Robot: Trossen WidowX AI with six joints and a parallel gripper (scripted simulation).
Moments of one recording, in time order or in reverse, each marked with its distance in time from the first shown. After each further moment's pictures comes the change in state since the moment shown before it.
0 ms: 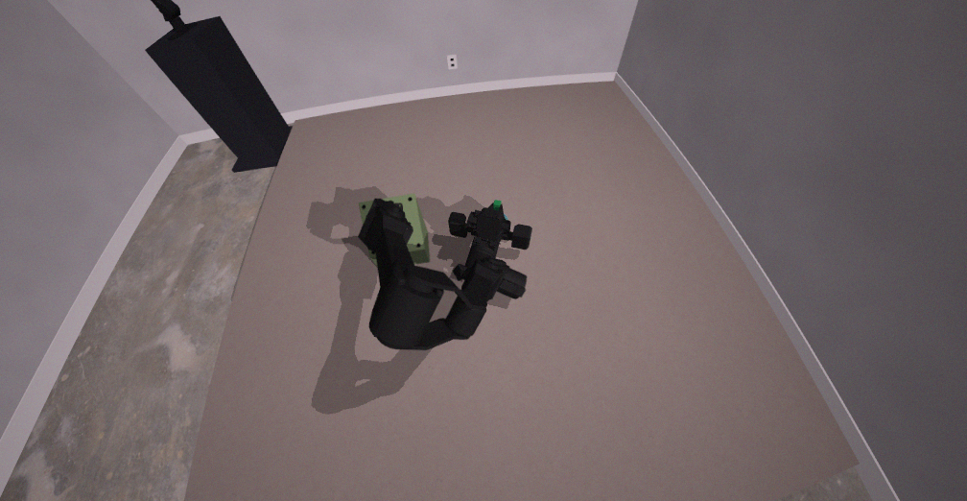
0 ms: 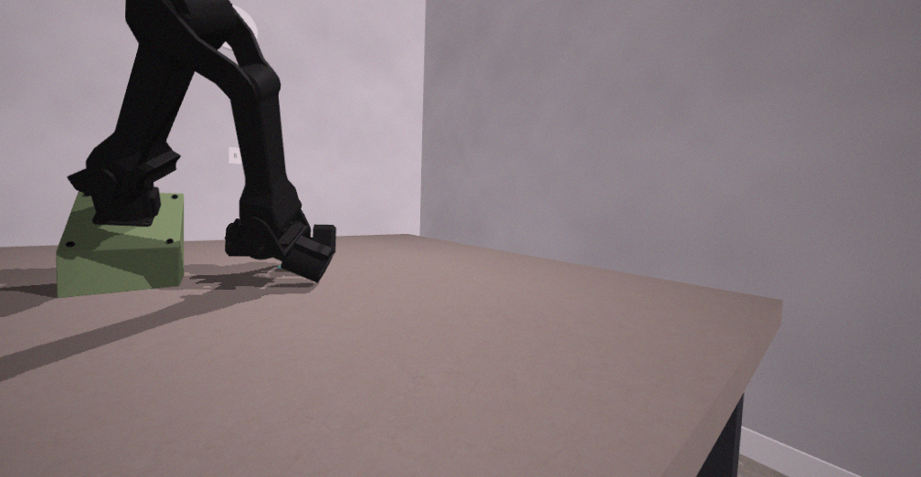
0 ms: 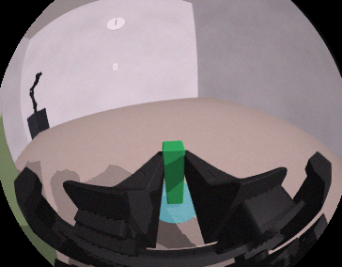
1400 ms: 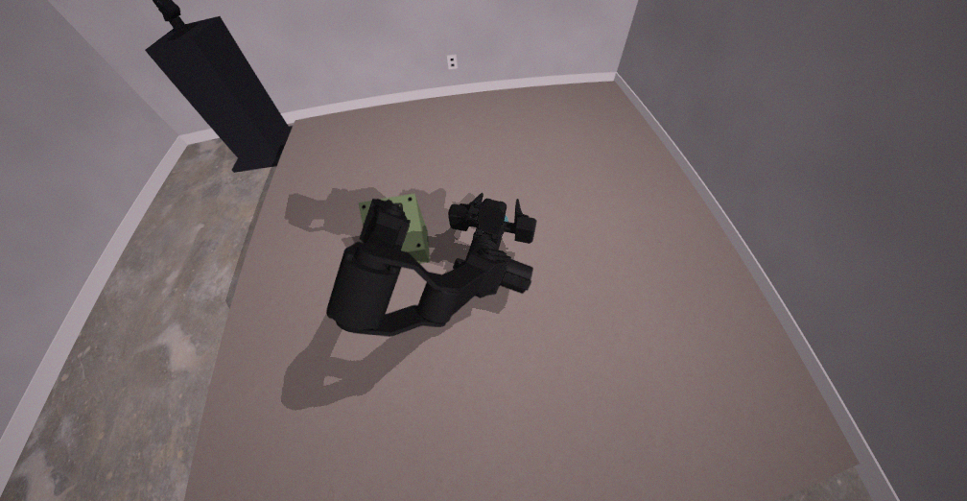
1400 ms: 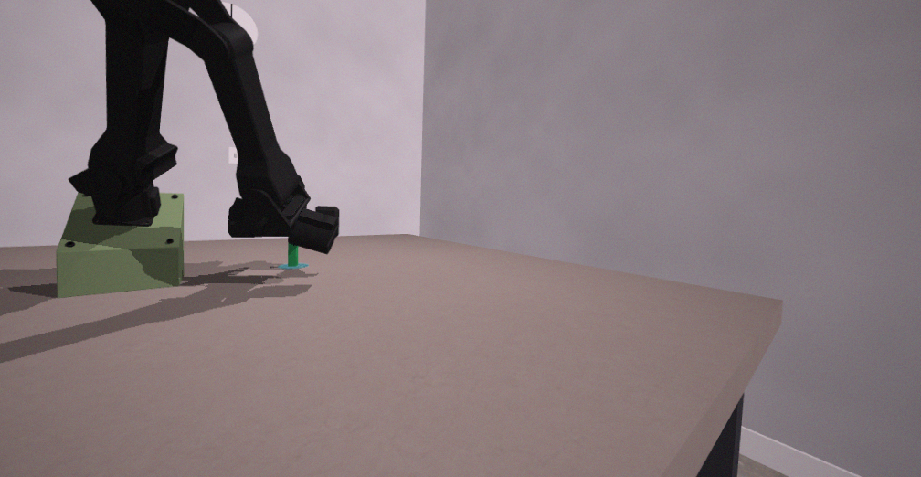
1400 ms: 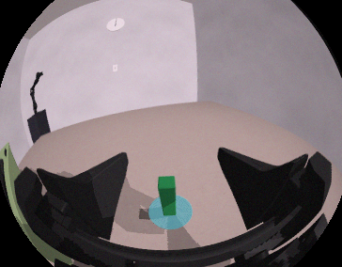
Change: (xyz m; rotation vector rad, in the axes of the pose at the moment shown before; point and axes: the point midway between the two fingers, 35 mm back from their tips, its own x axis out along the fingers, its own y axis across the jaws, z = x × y) arm -0.007 -0.006 0.035 -0.007 0.005 -0.002
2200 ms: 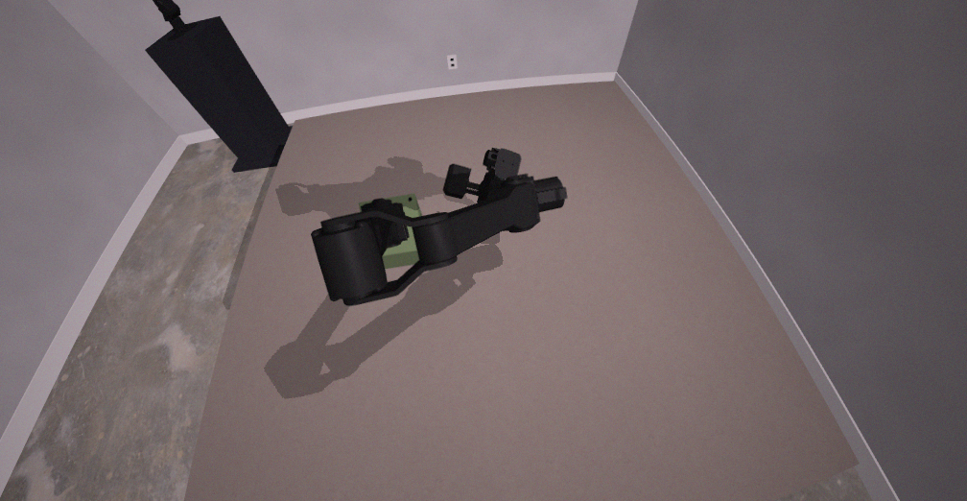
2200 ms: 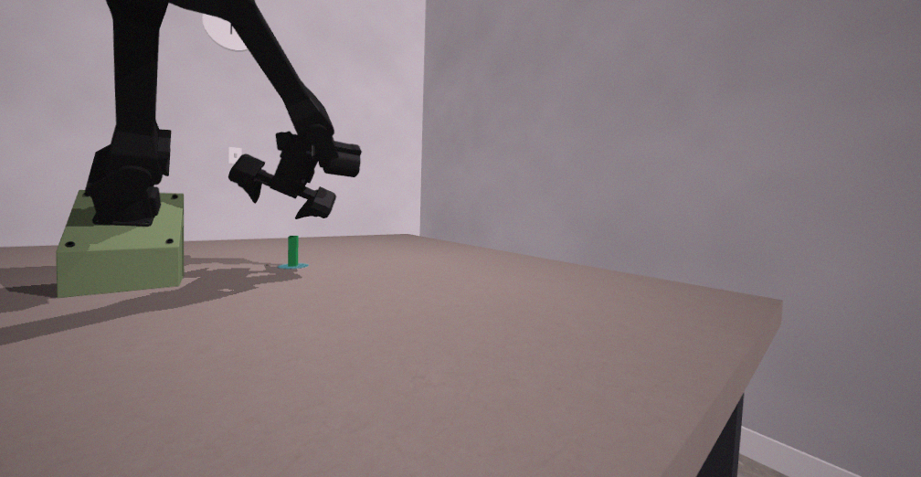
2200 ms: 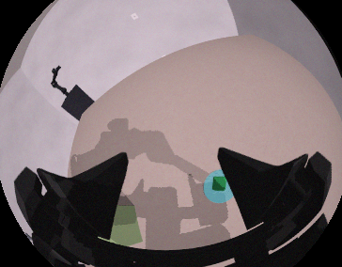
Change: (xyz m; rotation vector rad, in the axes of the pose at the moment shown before) arm 0.018 0.031 0.046 0.289 0.609 0.374
